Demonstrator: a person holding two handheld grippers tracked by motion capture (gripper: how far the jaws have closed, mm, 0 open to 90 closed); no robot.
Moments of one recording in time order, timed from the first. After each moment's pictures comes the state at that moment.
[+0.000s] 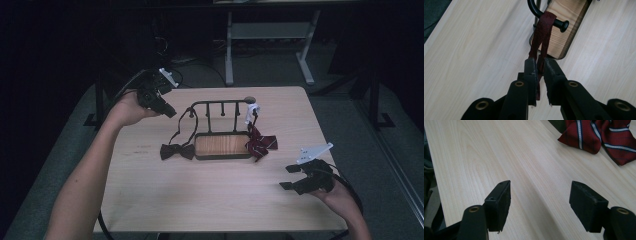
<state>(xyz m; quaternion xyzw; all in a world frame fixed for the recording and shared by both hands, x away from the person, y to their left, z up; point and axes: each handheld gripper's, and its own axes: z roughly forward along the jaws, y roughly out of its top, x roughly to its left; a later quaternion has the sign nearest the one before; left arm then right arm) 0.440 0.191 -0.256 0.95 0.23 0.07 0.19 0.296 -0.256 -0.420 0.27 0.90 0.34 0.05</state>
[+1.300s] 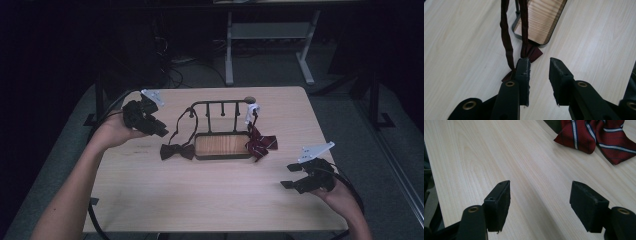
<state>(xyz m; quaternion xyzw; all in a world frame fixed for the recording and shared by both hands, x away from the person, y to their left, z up) 0.395 0.223 -0.282 0.95 0.22 0.05 0.23 0.297 -0.258 -0.417 0.28 0.90 0.34 0.05</state>
